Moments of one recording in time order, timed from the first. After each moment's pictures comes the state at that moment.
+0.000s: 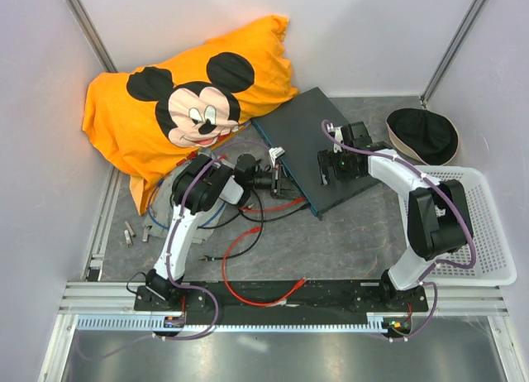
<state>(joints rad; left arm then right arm) -0.52 2.40 1.13 1.10 1.10 -1.10 0.27 1.68 1.14 -0.52 -0.11 0.05</state>
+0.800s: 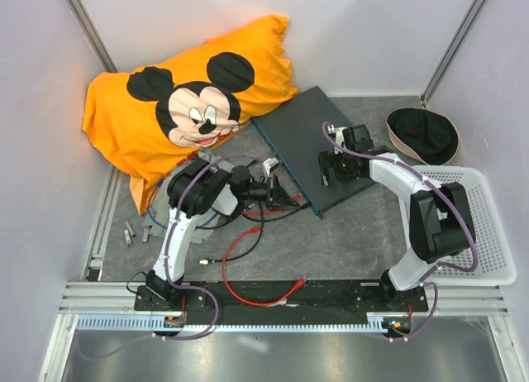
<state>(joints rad) -0.55 2.36 0.92 1.34 1.01 -1.36 0.27 1.65 1.09 -0.45 -0.11 0.03</state>
